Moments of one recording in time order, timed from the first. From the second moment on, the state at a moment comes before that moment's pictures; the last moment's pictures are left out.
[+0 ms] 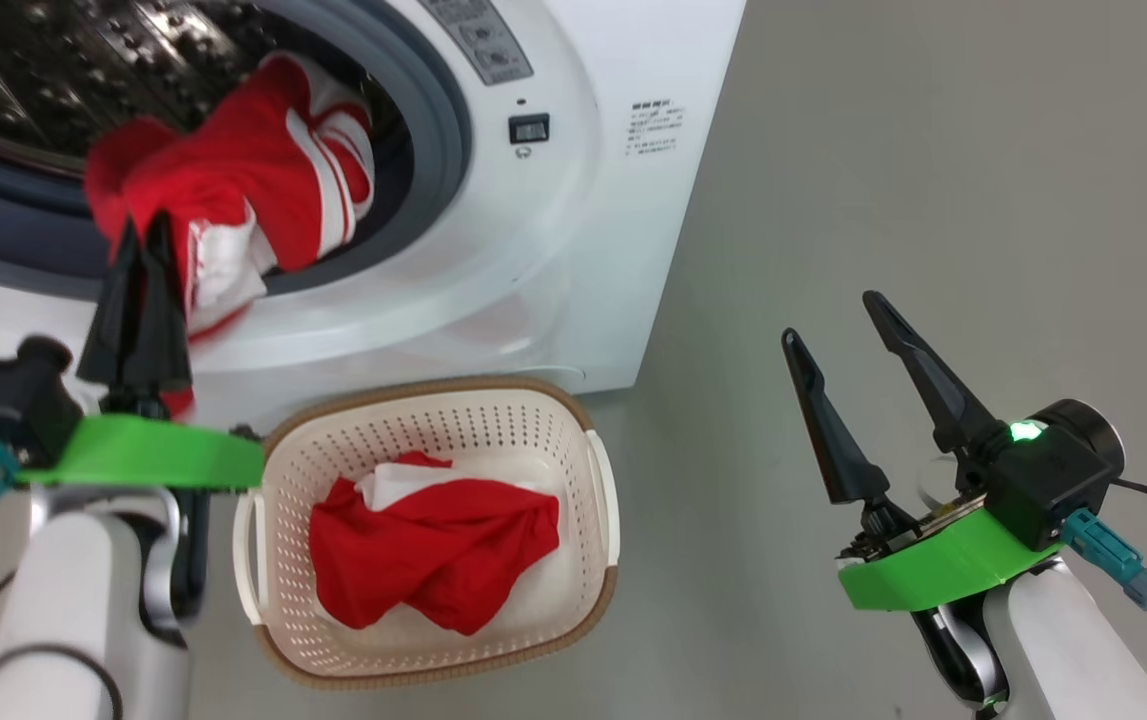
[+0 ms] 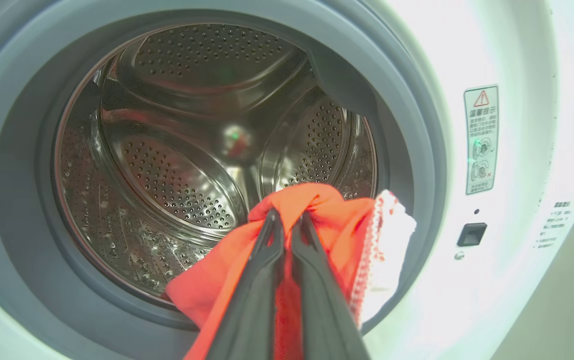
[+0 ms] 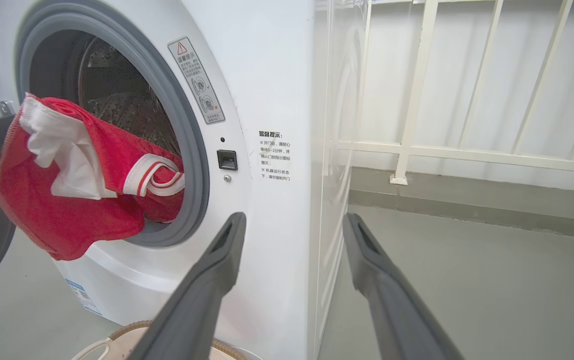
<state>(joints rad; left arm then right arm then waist) -0.53 0.13 0.01 0.30 -0.24 -0.04 -0.25 -0.24 -0.10 0.19 0.08 0.23 0.12 -0.26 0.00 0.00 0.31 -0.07</state>
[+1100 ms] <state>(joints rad) -0.17 0.05 -0.11 0.14 -0.31 0.01 -0.21 -0.16 -0.09 0.18 0.08 0.24 0.12 -0.26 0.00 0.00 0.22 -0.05</state>
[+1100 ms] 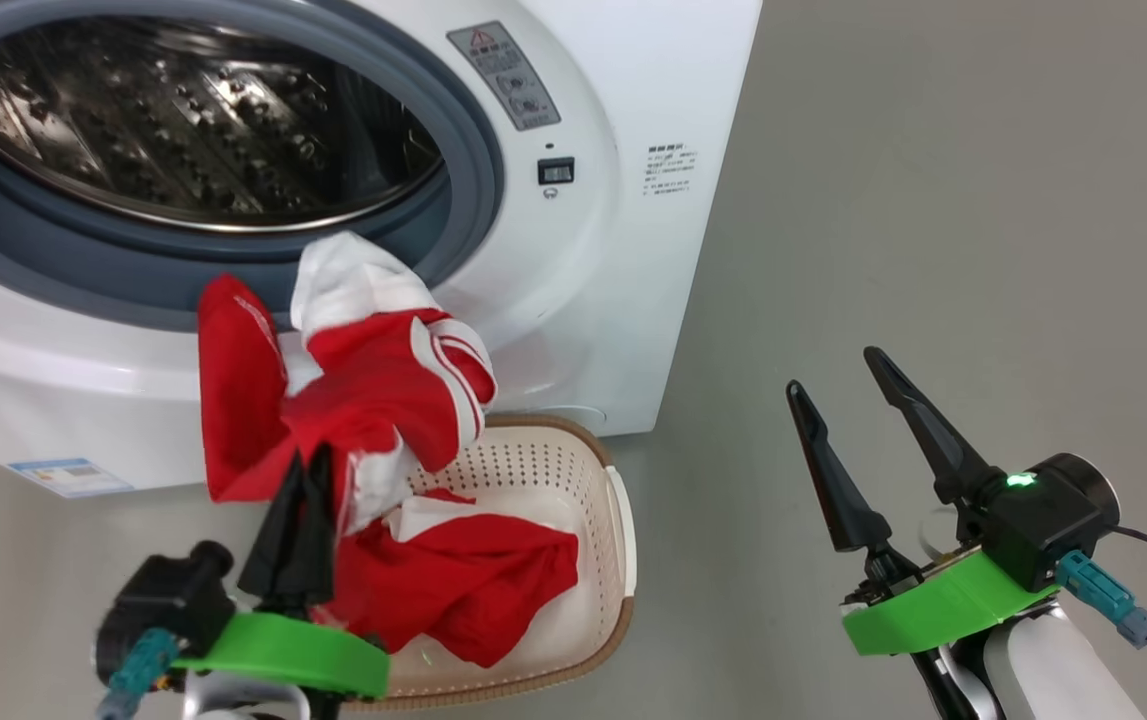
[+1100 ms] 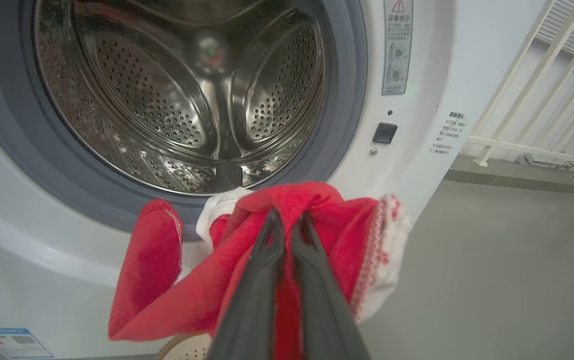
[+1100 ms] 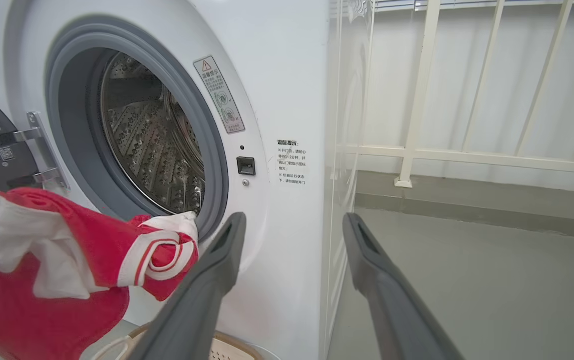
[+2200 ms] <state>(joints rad) -0.63 0.03 -0.14 1.04 -0.40 -0.06 -0.25 -0.27 -0.09 0.20 0.07 0.24 0.12 -0.26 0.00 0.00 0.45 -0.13</state>
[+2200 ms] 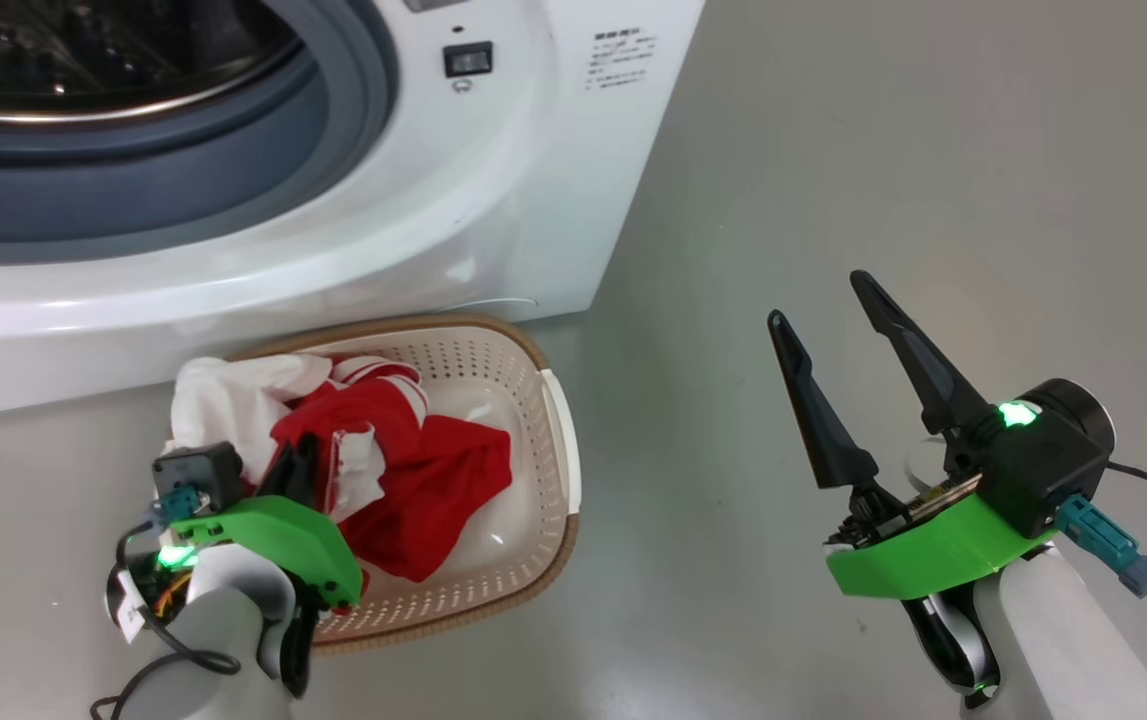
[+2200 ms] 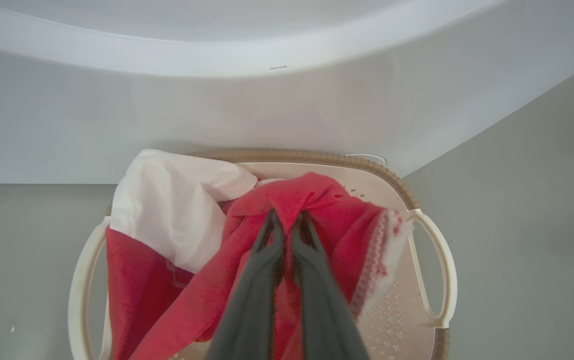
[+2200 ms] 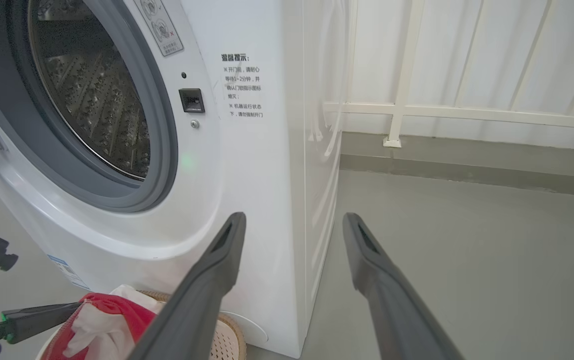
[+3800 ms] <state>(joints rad) -0.36 0.03 0.00 0.51 -0.26 -0.08 -0.25 -0.25 -0.08 0.17 0.17 0.22 0.12 -0.26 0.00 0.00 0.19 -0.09</state>
